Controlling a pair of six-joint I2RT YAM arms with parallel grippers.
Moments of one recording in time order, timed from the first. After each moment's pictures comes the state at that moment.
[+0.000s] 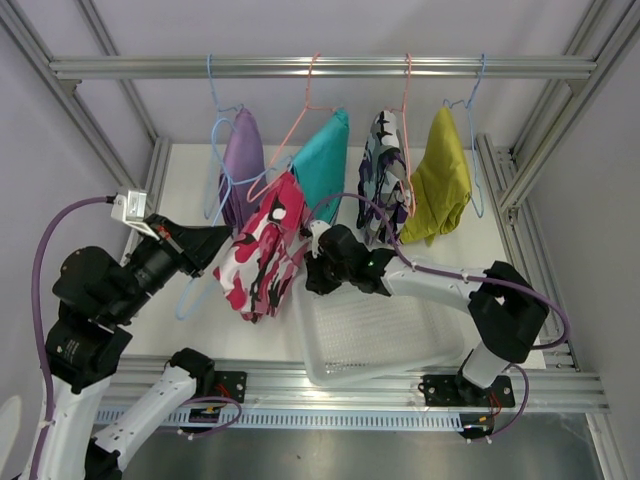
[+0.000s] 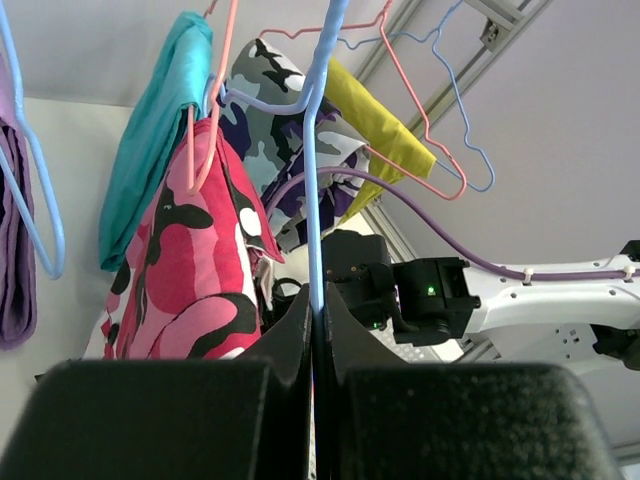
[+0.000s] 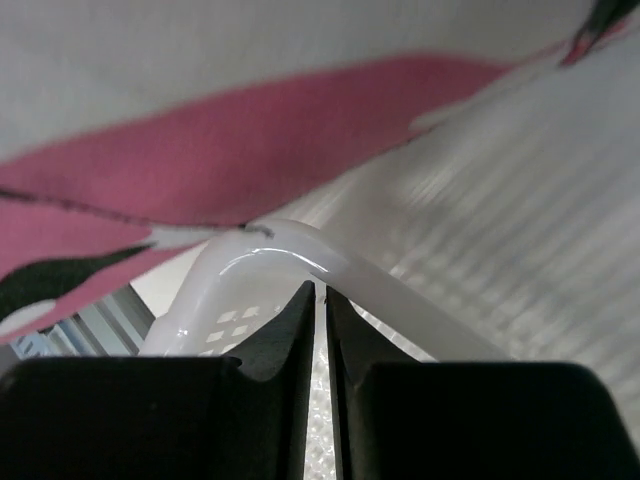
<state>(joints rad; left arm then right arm) -0.41 0.59 1.24 -0.63 0.20 -0.55 0.94 1.64 1.05 -0.14 -0.14 0.36</state>
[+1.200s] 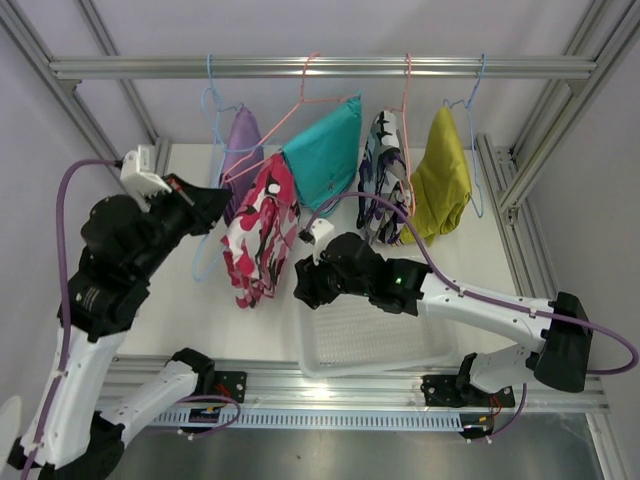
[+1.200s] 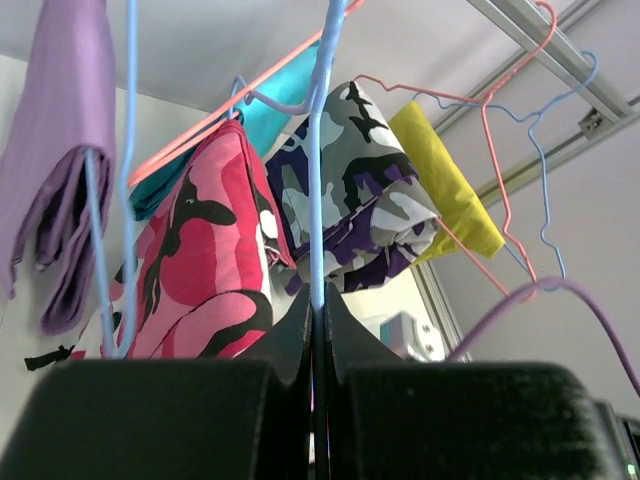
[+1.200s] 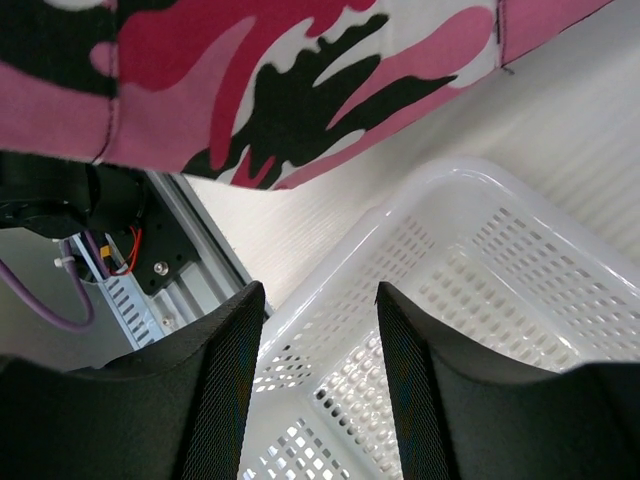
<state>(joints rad) -0.41 0.78 1.35 -0.65 -0.03 -0.63 1.12 1.37 1.14 -0.31 0.02 0.36</state>
